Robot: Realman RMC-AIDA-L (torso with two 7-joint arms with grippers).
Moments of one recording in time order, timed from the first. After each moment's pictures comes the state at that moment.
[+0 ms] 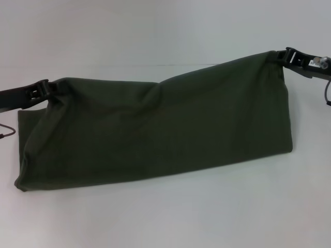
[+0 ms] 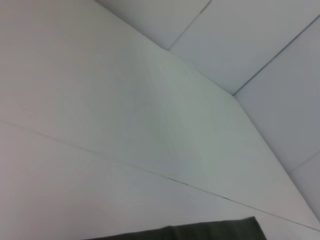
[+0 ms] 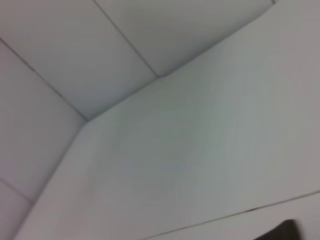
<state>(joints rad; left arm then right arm) -0.64 -2.03 0.37 0.70 2.22 1.27 -2.16 0.73 2.08 -0.53 -0.66 -2.11 -0.95 2.20</state>
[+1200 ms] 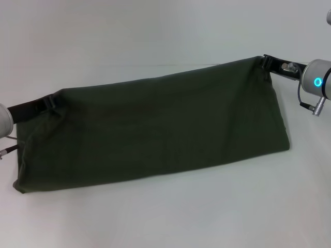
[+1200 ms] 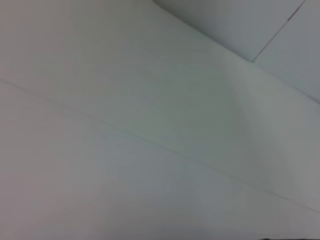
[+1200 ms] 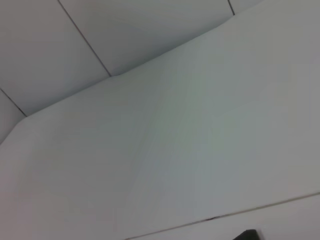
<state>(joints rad) -0.62 -2.13 0.47 0.69 2.22 0.90 -2.15 0.83 2.09 -0.67 -0.45 -2.00 -0.59 2.07</state>
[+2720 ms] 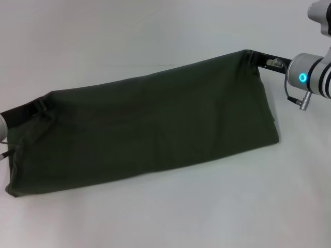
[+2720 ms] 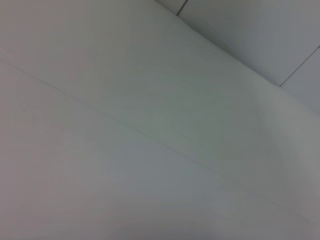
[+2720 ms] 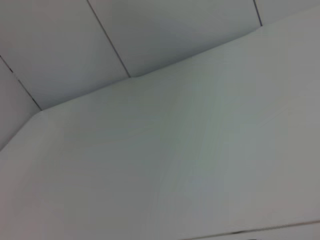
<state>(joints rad) -0.58 -2.16 0.47 0.70 2.17 0.83 -2.15 0.87 2.10 -0.72 -0.40 -1.89 -0.53 1.93</state>
